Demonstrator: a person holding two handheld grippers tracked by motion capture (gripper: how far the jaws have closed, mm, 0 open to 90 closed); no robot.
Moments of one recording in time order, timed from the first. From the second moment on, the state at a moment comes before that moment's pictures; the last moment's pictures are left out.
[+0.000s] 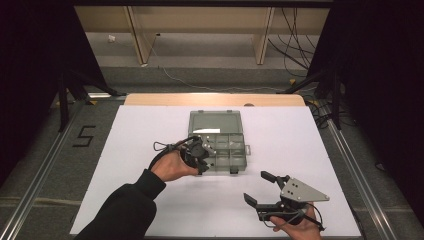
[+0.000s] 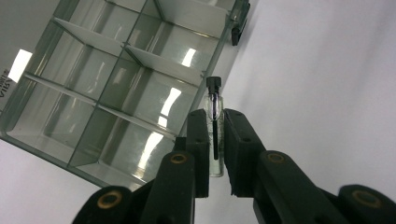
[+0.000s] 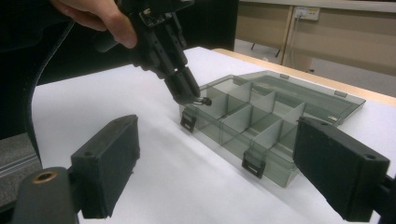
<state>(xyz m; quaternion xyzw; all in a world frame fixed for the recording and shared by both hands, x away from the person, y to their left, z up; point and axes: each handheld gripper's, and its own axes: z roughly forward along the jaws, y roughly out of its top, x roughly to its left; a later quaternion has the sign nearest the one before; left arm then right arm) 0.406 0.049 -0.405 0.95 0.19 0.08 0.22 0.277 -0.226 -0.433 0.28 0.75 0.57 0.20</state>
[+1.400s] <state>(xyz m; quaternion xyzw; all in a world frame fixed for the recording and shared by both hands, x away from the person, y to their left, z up) 0.447 0.036 -0.413 0.94 0.27 0.05 0.20 0.277 -0.227 -0.433 0.28 0.75 0.57 0.20</state>
